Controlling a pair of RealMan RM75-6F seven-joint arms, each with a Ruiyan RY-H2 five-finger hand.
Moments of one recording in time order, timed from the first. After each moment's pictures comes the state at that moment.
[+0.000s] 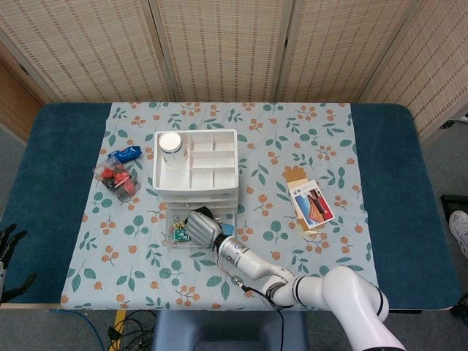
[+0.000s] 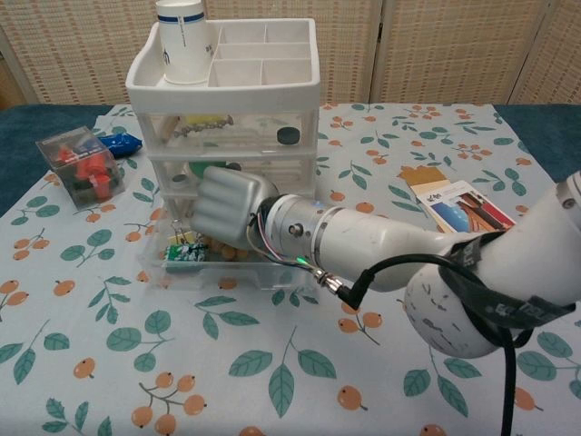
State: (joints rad) left arm -0.01 -1.08 -0.03 -1.57 1.51 1.56 -0.06; right arm 1.22 -2.02 0.09 -0.96 -1.18 0.80 -1.17
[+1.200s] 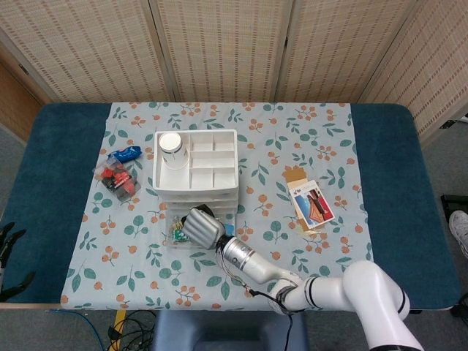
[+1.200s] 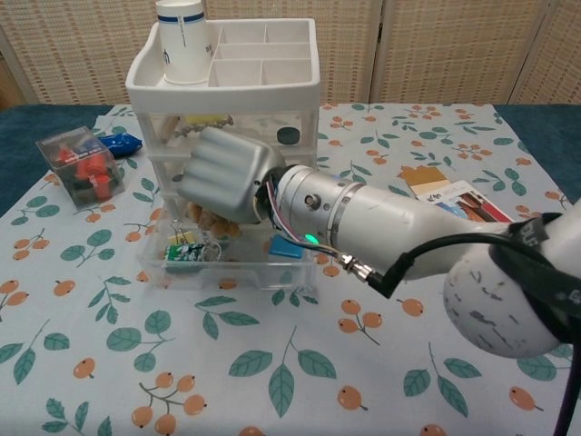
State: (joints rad) left arm -0.01 -1.07 -0.03 -1.57 1.52 1.57 -0.06; right arm 1.15 -1.89 0.14 -1.21 -1.25 0.93 -1.13
